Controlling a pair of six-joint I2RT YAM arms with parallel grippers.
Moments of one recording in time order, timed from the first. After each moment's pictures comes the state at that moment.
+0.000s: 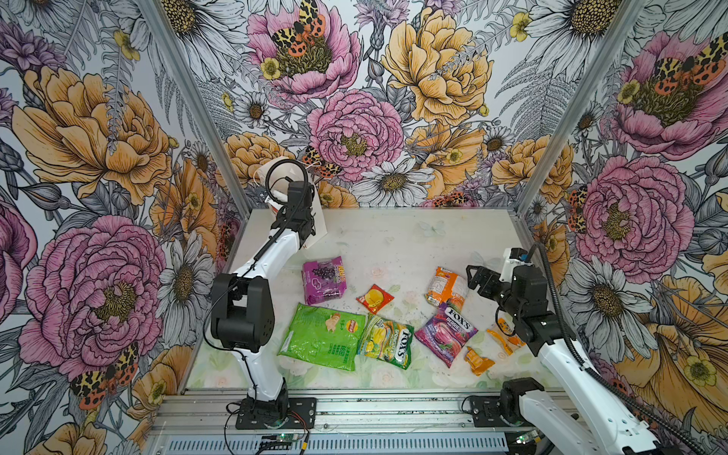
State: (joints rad) left arm -0.17 1.80 1.50 -0.08 -0.57 -1.01; right arm 0.13 0.82 0.61 -0.28 -0.07 0.50
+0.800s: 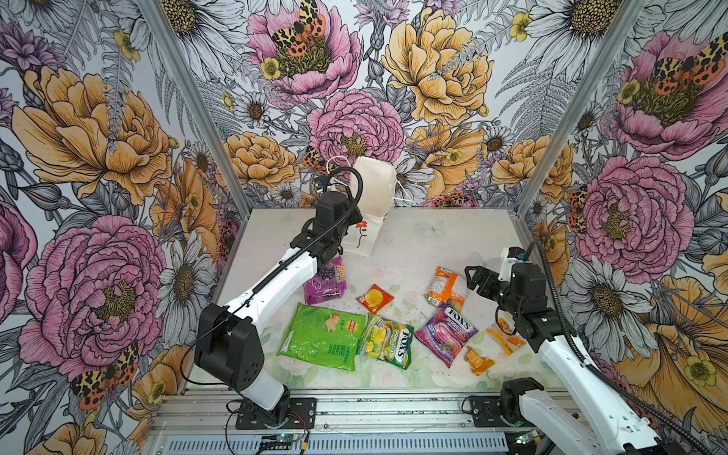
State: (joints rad) left arm -0.49 1.57 1.38 -0.09 -0.28 -0.58; right arm 0.13 0.85 0.66 -0.35 -0.11 0.52
